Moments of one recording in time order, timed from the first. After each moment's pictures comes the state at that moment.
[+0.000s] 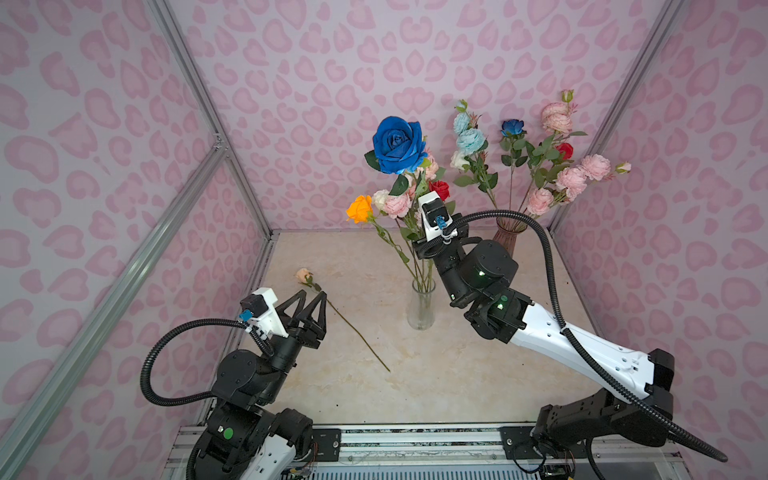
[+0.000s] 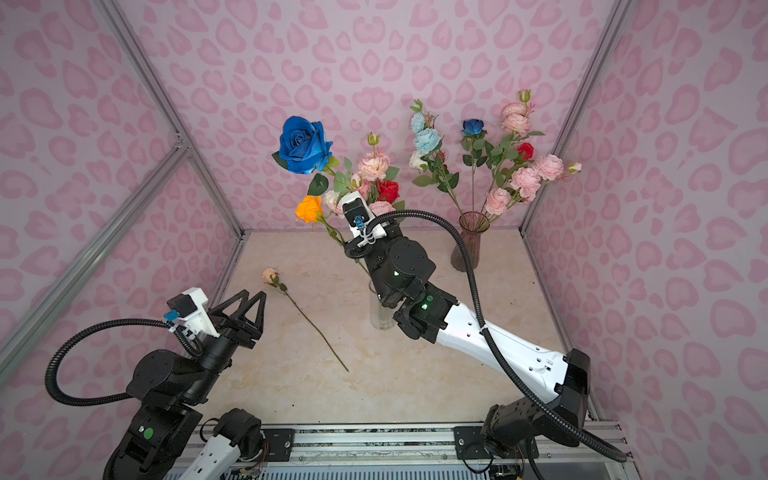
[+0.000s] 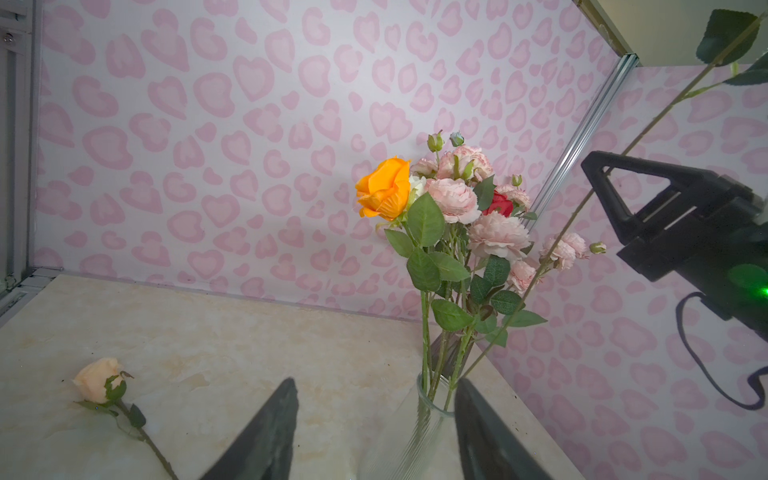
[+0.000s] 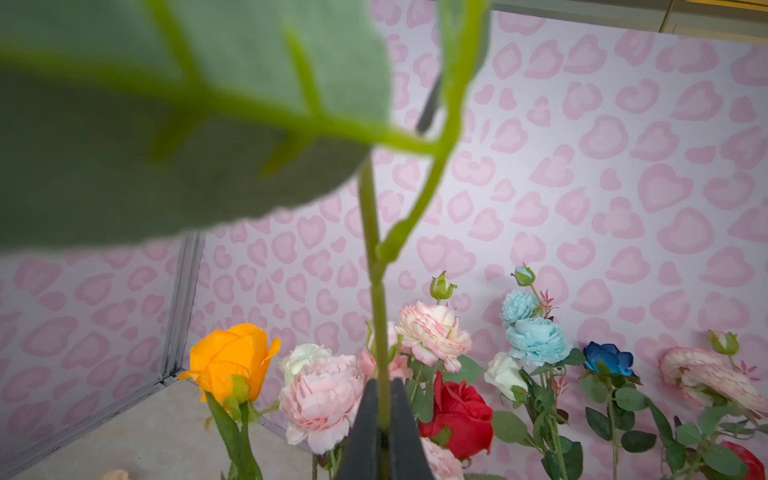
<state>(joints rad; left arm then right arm) -0.41 0.33 0.71 -0.25 -0.05 -0.42 0.98 1.45 1.47 0.33 0.60 -0.48</state>
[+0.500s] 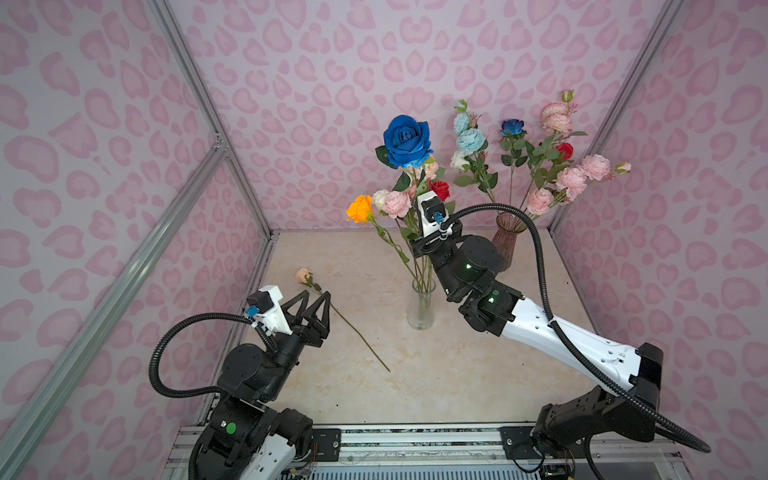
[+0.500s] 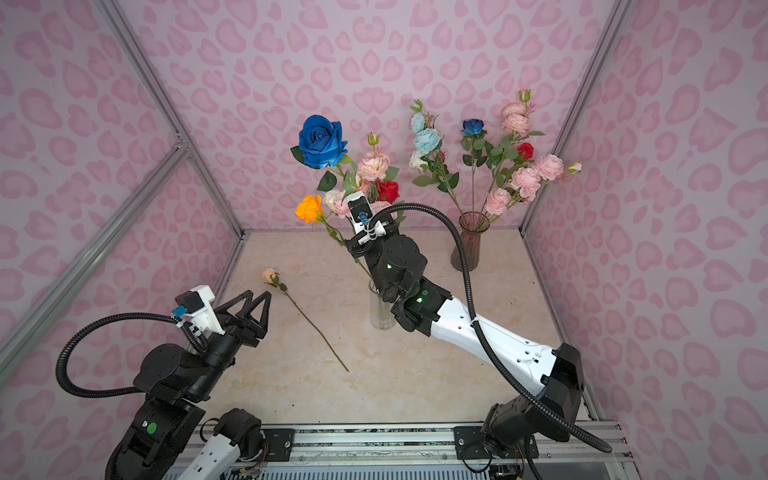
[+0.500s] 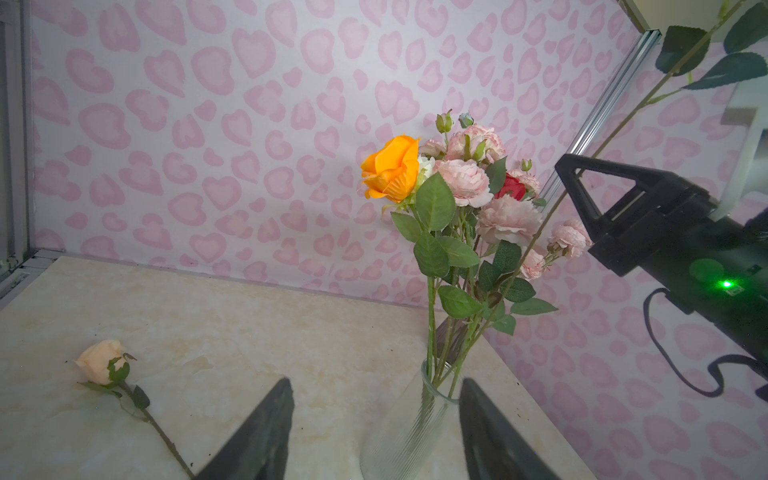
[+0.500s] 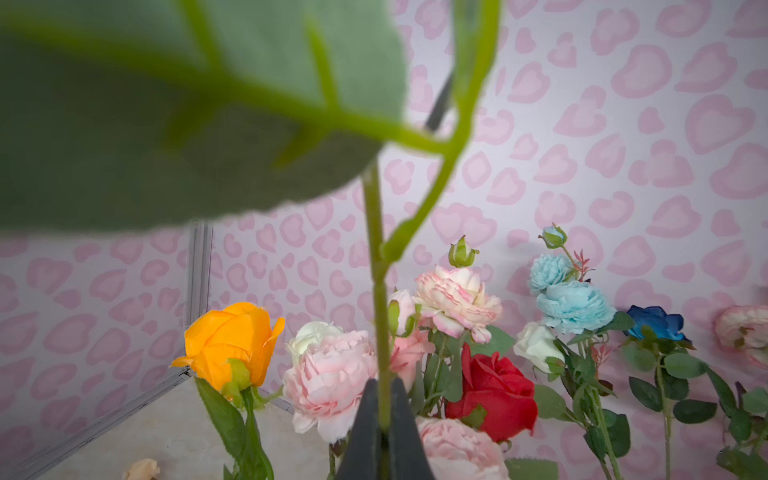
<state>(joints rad) -0.41 0.36 0.71 -0.27 -0.05 -0.43 0.95 1.49 1.44 0.32 0.55 -0.33</state>
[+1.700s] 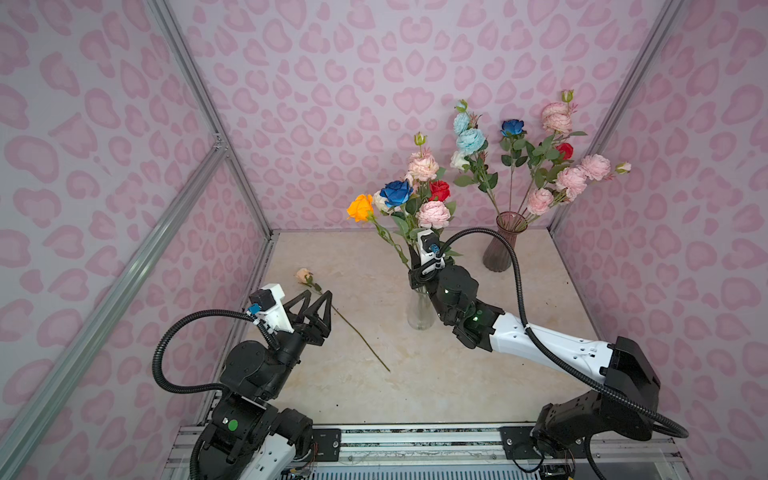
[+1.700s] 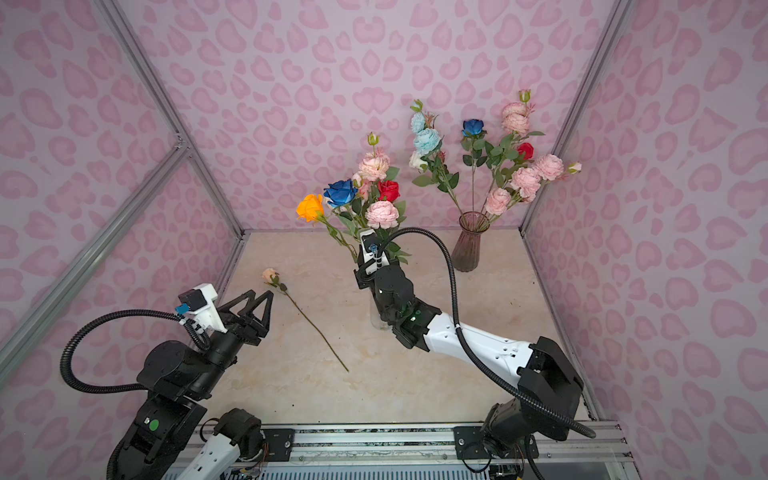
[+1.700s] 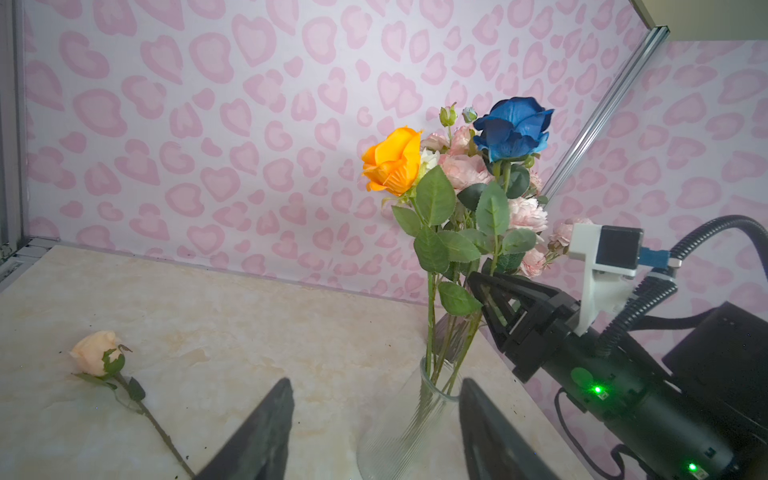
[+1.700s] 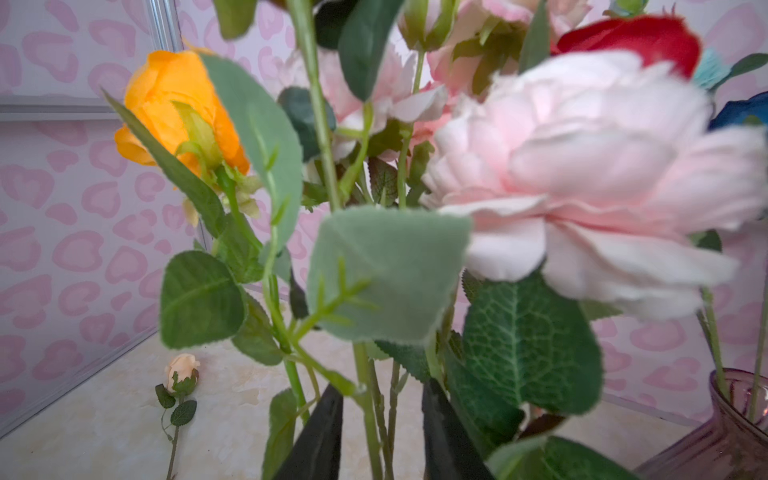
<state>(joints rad) -0.41 0.38 0.71 -0.27 -0.04 -0.45 0.92 1.50 1.11 0.42 0.59 -0.06</state>
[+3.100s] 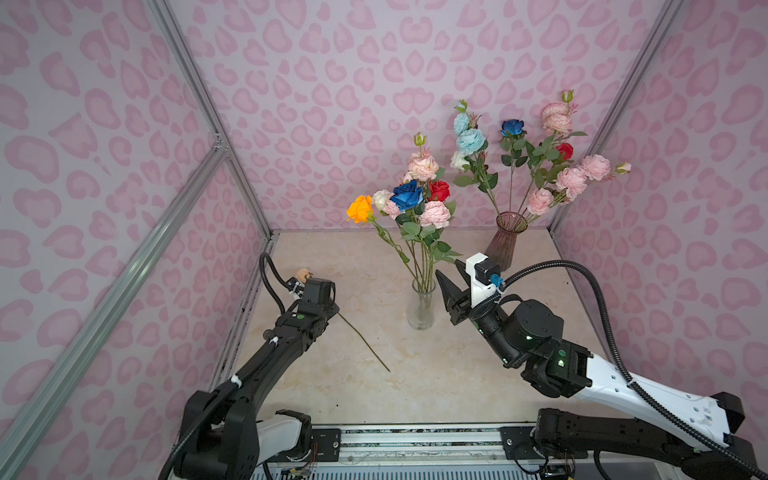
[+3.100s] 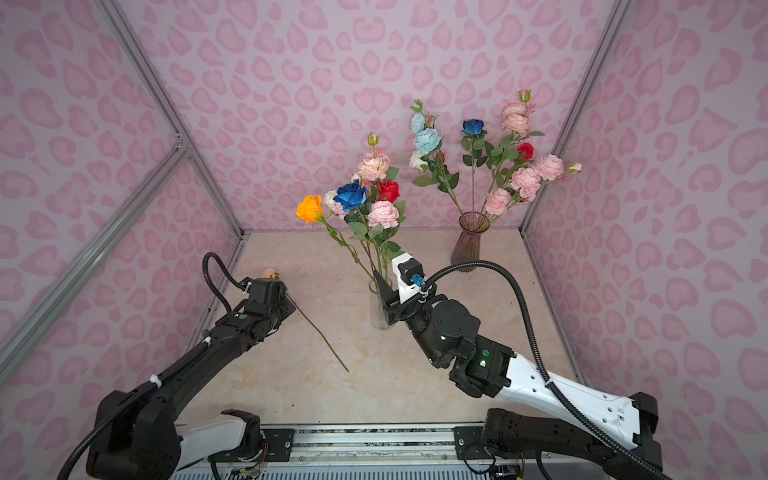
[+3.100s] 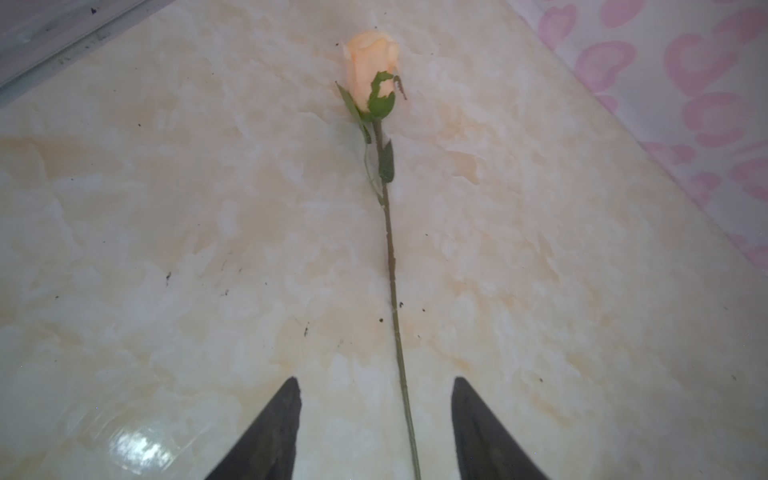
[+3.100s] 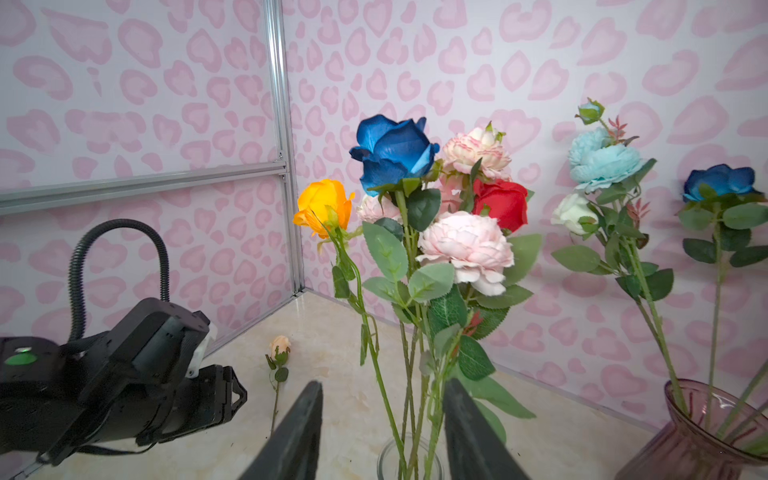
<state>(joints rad) -0.22 1.32 0.80 -0.40 -0.31 -0.86 1.12 0.96 0.98 0.07 0.61 -0.06</state>
